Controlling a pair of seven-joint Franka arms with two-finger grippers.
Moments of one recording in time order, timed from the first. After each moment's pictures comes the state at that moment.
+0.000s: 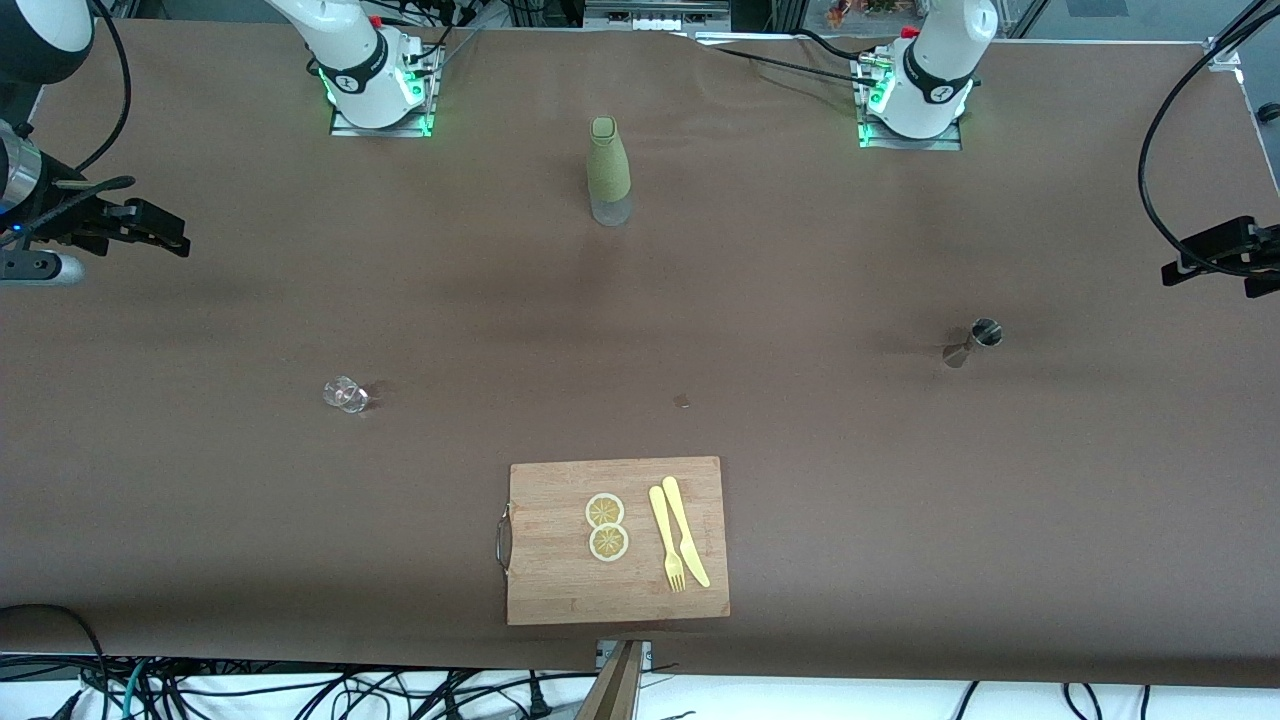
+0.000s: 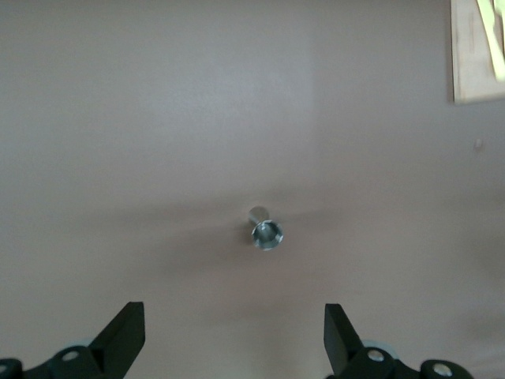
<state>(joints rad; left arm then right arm) 0.05 0.18 0.16 -1.41 -0.12 1.47 0.35 0.04 -0.02 -0.09 -1.76 -0.03 1.65 -0.05</state>
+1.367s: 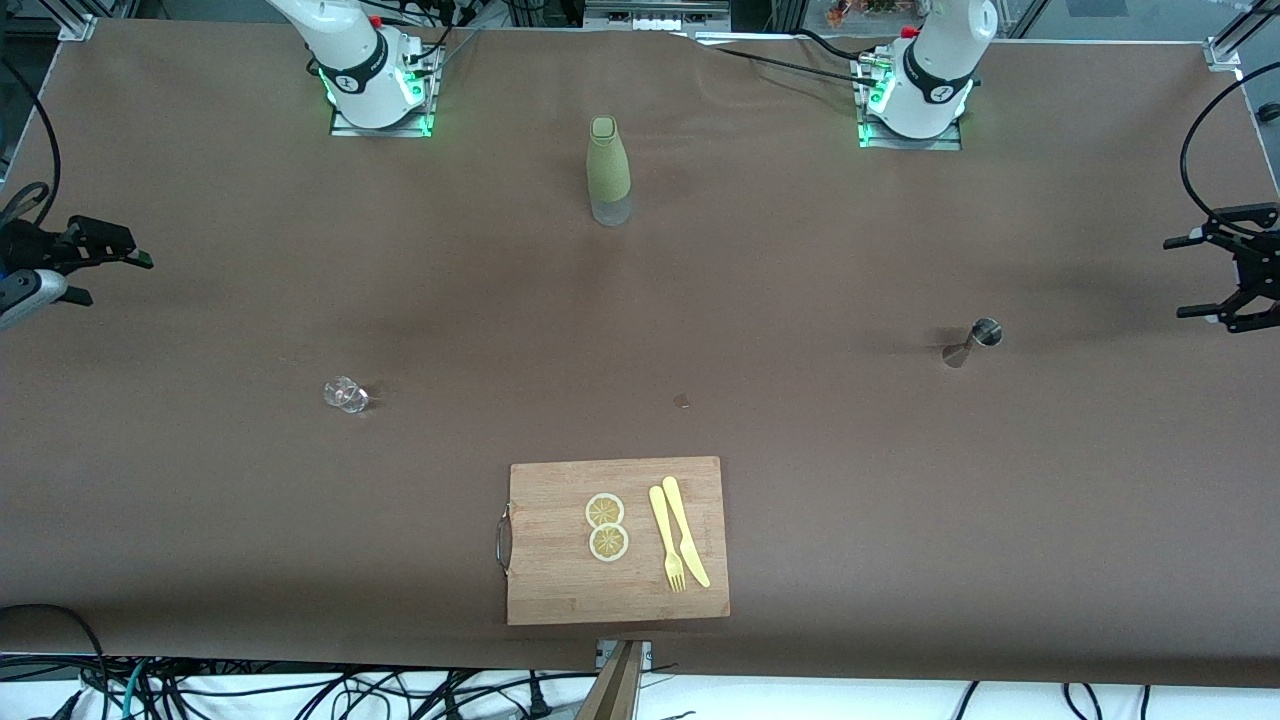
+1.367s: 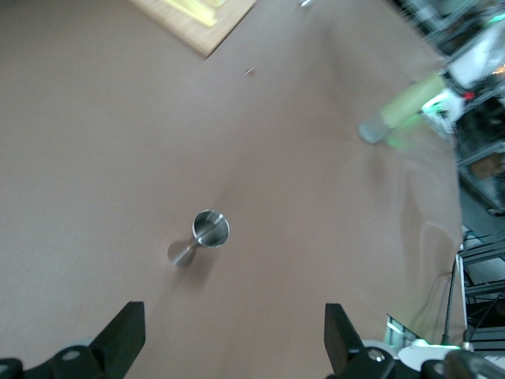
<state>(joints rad) 0.20 0.43 0.49 -1.61 -0.71 1.30 1.80 -0.04 0.19 -0.28 -1.72 0.18 1.67 -0.92</state>
